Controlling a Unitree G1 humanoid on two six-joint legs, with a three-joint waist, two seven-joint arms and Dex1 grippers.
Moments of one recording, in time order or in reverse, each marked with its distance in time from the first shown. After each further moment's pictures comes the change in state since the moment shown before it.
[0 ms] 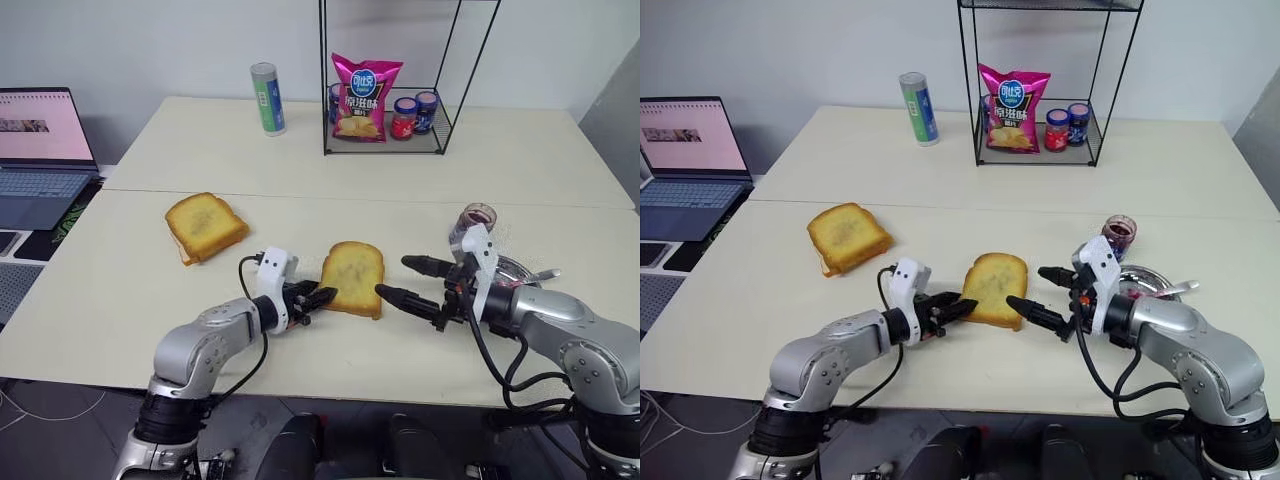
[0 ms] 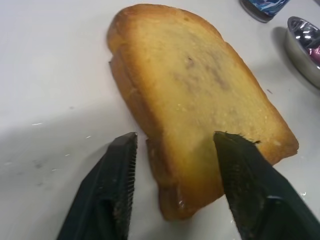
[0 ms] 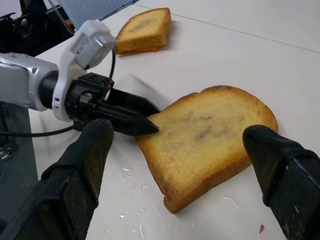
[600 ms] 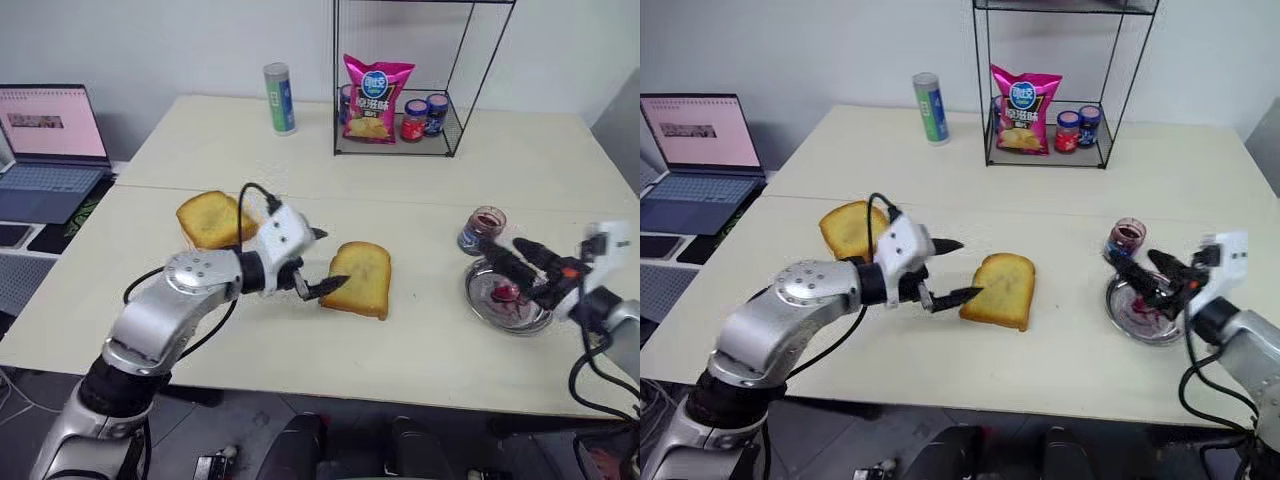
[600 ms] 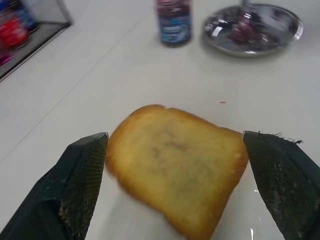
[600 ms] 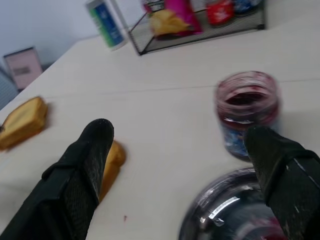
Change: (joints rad) left arm -0.234 0.277 -0.311 -0.059 0.303 -0.442 -0.379; right arm 0.197 0.070 -0.649 0.092 0.335 0.098 -0.338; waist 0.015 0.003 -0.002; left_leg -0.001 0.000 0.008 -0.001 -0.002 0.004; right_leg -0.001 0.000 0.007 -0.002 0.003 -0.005
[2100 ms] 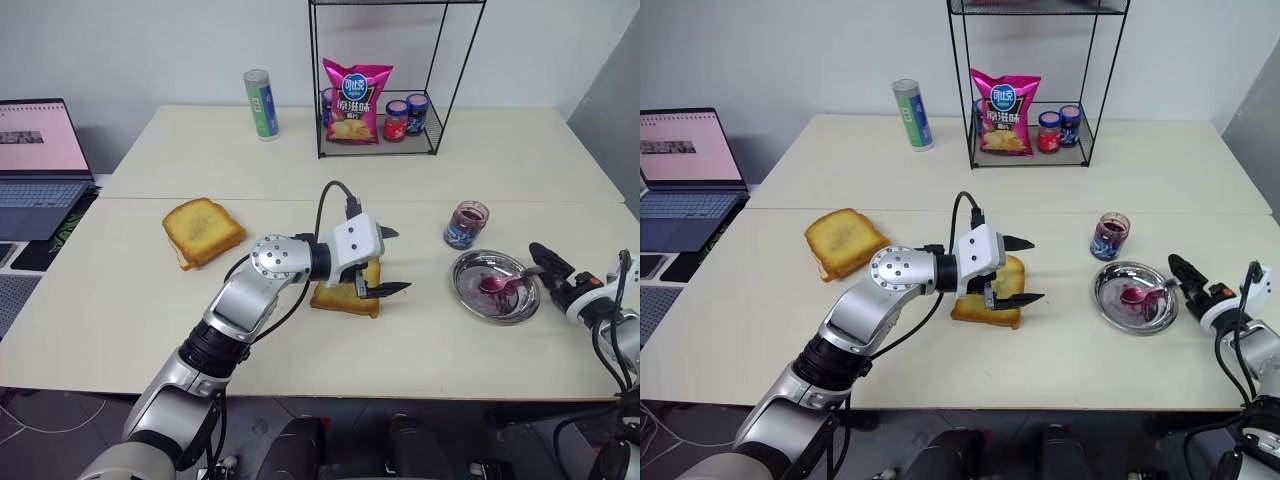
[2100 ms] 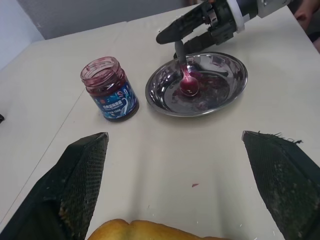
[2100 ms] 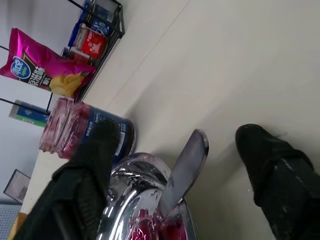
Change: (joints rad) left arm -0.161 -0.305 -0.051 0.261 0.150 -0.170 -0.101; right arm -0.271 -0.057 0.047 0.876 -0.087 -0.147 0.144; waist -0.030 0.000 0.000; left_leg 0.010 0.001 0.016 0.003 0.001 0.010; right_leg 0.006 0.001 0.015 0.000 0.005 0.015
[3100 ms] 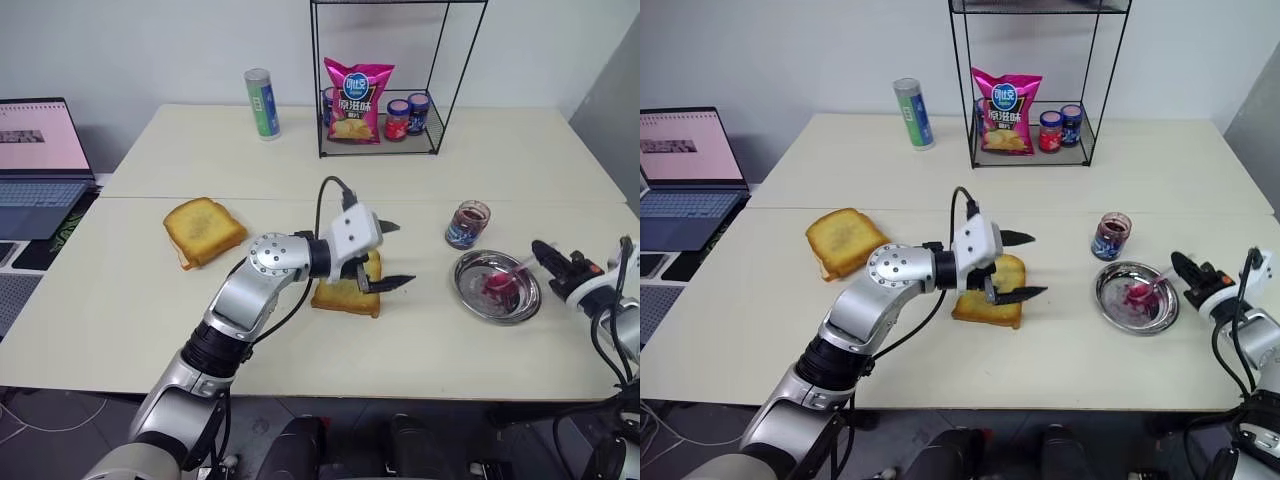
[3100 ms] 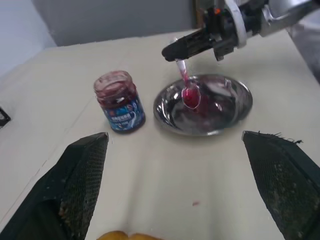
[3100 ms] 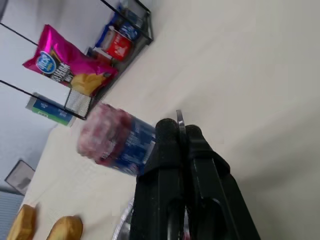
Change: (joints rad) left arm 0.010 -0.066 0.120 -0.024 -0.110 0.107 0.046; right arm -0.077 0.029 -0.003 -0.284 0.016 0.018 -0.123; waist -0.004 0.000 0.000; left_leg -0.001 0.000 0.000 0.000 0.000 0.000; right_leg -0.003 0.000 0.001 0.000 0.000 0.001
